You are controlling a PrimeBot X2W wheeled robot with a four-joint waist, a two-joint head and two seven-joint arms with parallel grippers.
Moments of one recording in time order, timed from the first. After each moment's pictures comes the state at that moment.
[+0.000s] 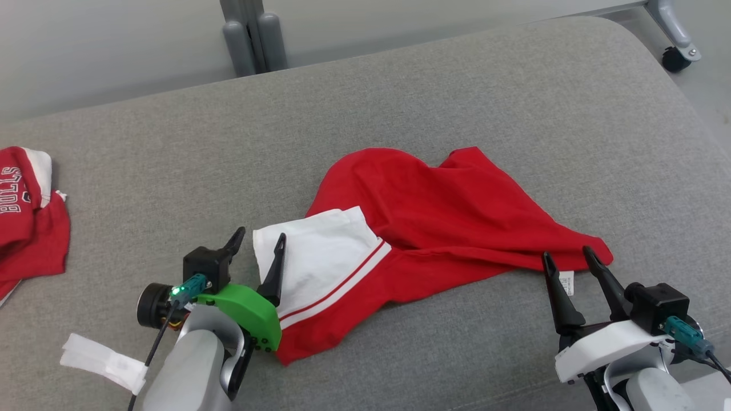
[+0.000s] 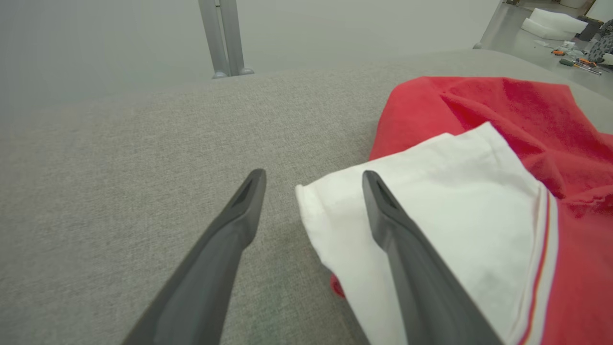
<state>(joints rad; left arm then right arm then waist) -0.41 0.08 -0.28 0.69 -0.25 -0.13 -0.23 -0.08 -0.19 0.15 0.25 0.33 0.13 -0.26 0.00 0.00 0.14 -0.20</state>
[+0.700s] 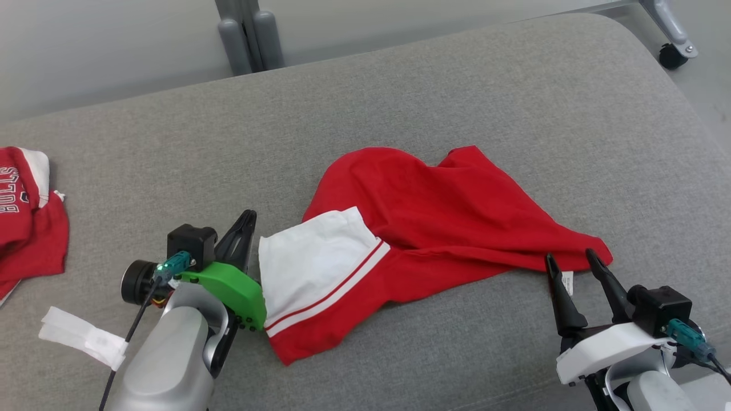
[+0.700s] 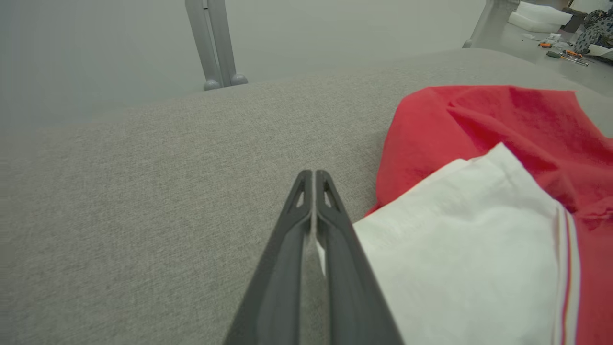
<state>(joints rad) -0.52 0.16 -0.43 0.79 -0.39 -0.13 -0.26 -0.08 -0.19 0.13 0.25 0.34 0.13 -0.26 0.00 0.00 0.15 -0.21</state>
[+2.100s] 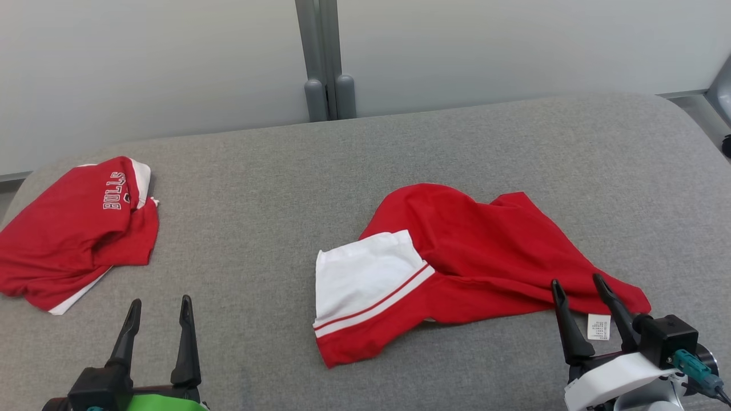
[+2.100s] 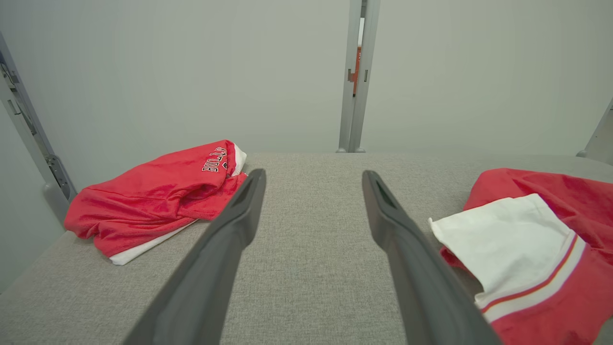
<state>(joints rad) 0.09 0.10 0.01 0.11 -0.20 -0.08 -0.26 0.03 -0.19 0.12 0.18 0.28 0.13 -0.26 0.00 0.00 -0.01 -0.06</state>
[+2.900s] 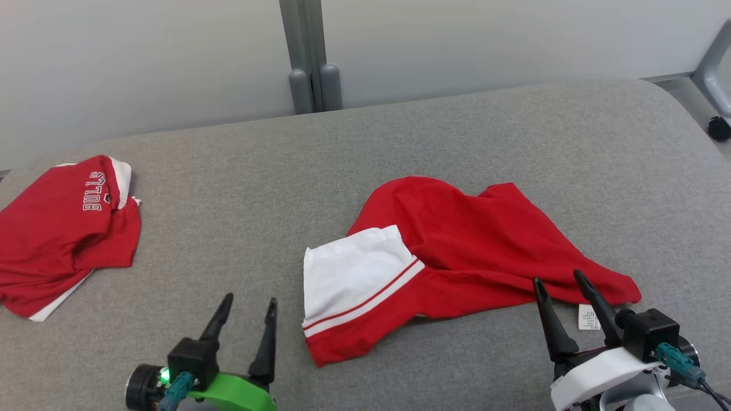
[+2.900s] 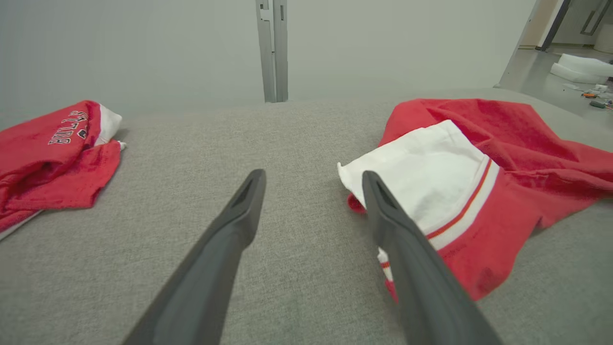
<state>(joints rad) -0.04 0.08 -0.18 0.33 -0.17 -0.13 -0.26 0.00 -0.19 0.17 0.20 0.30 0.13 -0.26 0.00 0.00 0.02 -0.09</state>
